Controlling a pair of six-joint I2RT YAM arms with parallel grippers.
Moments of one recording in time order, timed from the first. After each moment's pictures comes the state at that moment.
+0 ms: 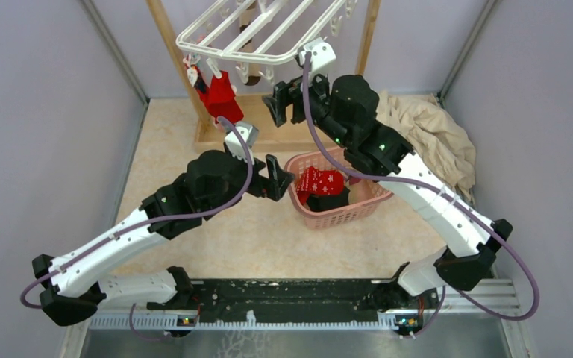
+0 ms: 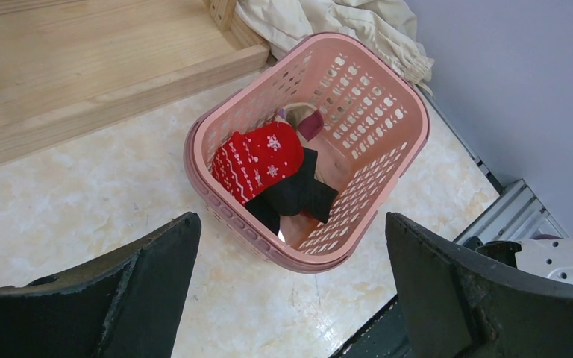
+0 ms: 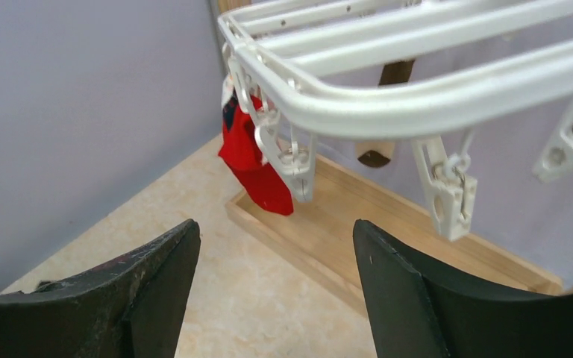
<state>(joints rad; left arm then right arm) -1.03 1.06 1.20 -0.40 -0.31 -0.42 0.84 1.41 1.71 -0.27 0.15 0.02</state>
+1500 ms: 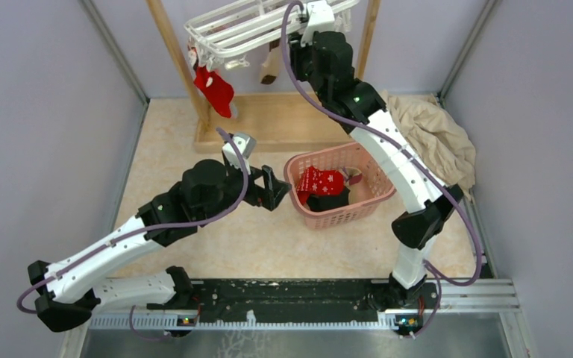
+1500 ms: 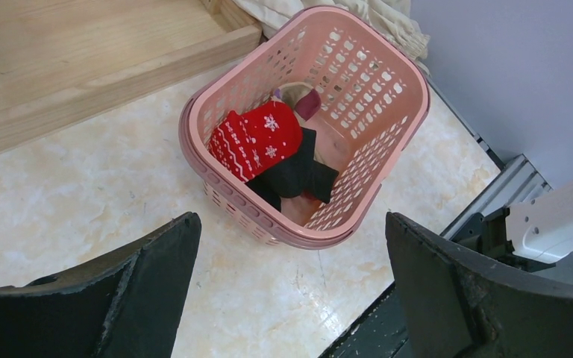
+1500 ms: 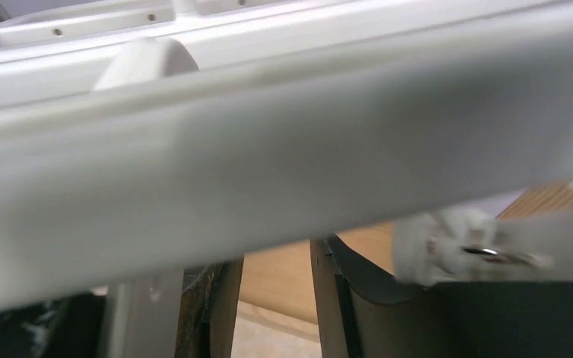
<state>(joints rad) -1.03 0.99 1.10 -0.37 -0.27 -0.40 0.69 1.80 2.17 -0.43 0.36 0.03</state>
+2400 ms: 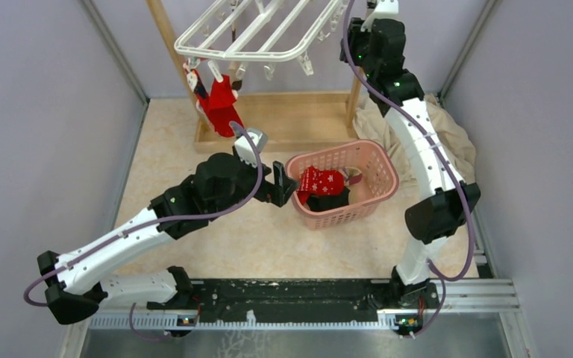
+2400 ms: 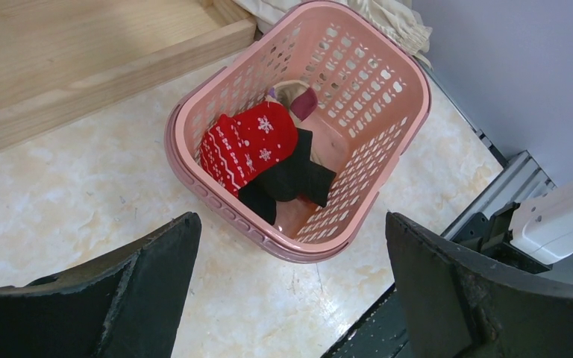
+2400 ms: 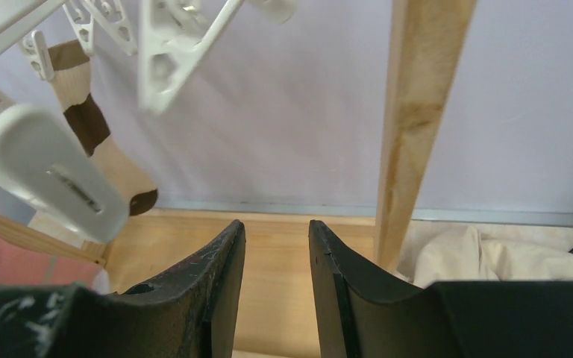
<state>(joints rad) -1.03 1.07 1.14 -0.37 -0.25 -0.40 0.34 1.77 2.04 -0.34 0.16 0.18</state>
